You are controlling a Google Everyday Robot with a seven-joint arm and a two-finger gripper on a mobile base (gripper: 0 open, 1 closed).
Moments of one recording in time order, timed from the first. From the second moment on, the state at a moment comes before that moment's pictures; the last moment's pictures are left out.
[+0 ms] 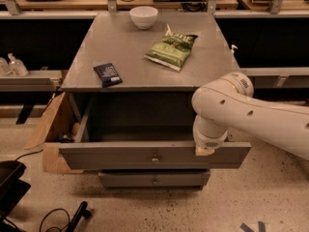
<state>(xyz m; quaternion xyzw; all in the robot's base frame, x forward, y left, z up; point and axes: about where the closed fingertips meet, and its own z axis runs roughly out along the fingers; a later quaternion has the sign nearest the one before) 0.508 -0.158 0.671 -0.69 0.71 -0.06 0.05</state>
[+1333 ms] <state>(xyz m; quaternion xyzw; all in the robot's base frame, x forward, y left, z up) 0.507 -0.160 0.676 -0.69 0.72 -0.06 0.05</state>
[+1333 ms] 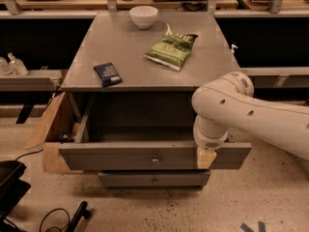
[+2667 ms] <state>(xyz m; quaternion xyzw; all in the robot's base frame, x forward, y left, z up) 0.551 -0.147 0.764 -0.70 0.70 -0.16 0.03</state>
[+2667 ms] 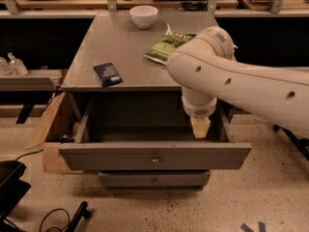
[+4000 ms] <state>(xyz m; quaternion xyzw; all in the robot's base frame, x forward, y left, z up) 0.590 -0.179 0.686 -0.61 0.76 -0.14 0.17</state>
